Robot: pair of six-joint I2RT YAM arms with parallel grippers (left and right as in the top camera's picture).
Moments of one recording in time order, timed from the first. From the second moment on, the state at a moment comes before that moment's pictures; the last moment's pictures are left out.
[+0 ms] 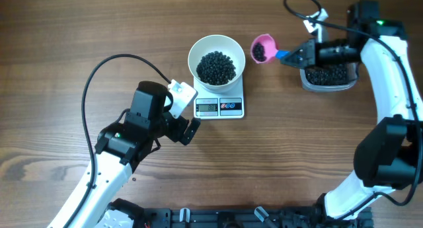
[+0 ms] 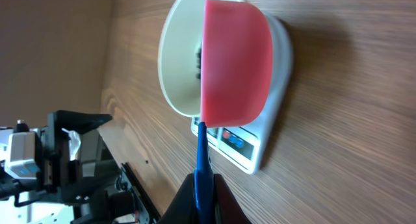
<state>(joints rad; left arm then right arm) -0.40 1.11 0.81 -0.59 0.16 0.20 -0.09 1.86 1.62 -1.17 -0.93 -0.21</state>
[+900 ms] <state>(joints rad) -0.40 1.11 0.81 -0.59 0.16 0.20 0.52 1.86 1.67 -0.93 0.03 -0.03</state>
